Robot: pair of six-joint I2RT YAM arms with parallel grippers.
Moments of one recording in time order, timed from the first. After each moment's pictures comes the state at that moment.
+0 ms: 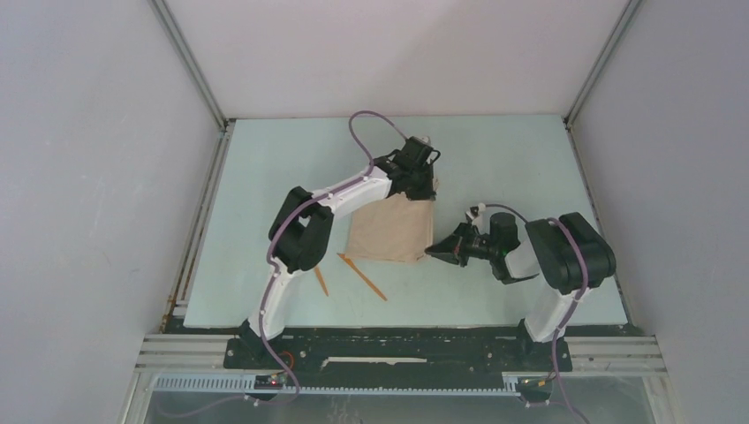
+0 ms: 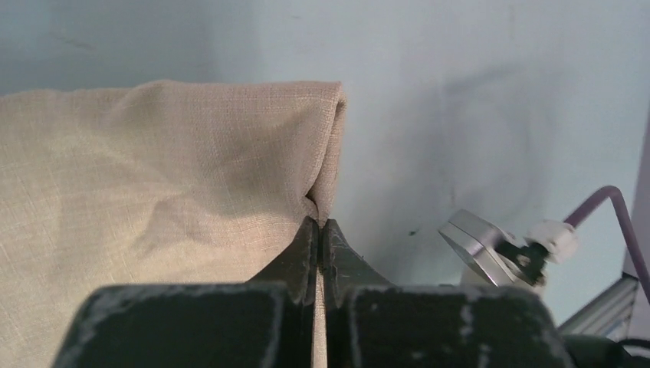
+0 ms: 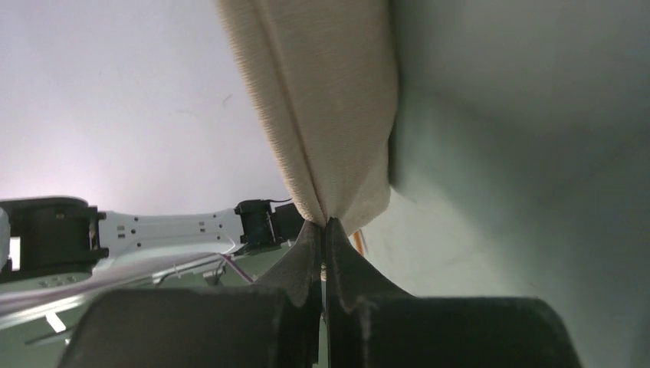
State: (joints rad) left arm -0.72 2.21 1.82 -0.44 0.05 -0.68; right arm 0.25 1.79 0.36 1.01 -0.91 1.24
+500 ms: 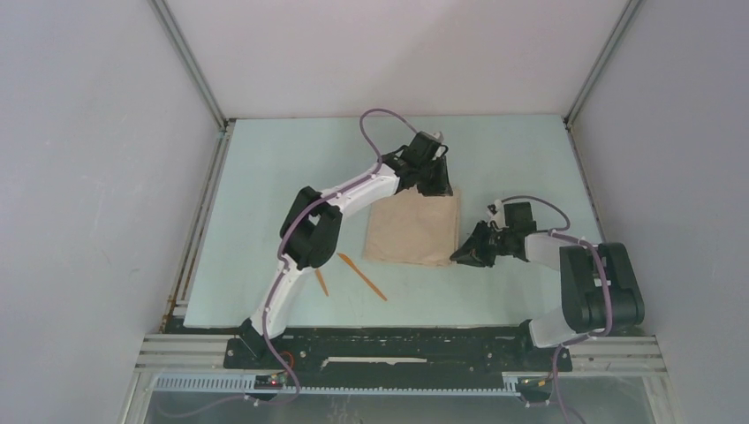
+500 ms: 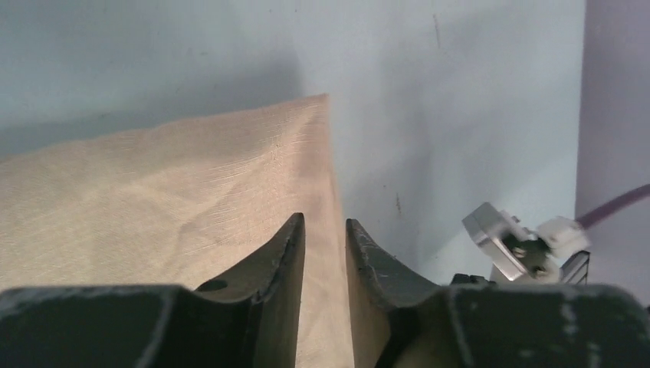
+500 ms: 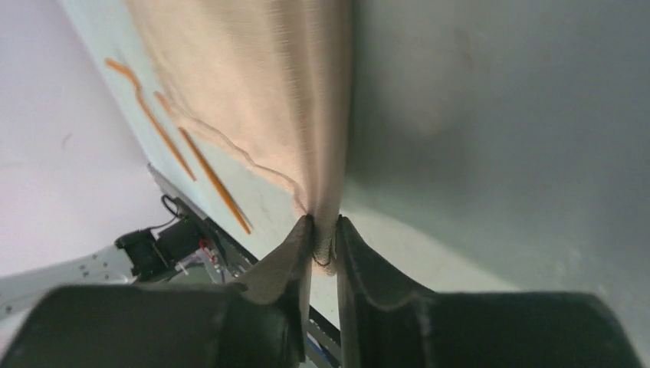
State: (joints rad) left arm -0.75 2.34 2.00 -0.43 0.17 -0.68; right arm 0.07 1.49 0.53 -0.03 -0.74 0.65
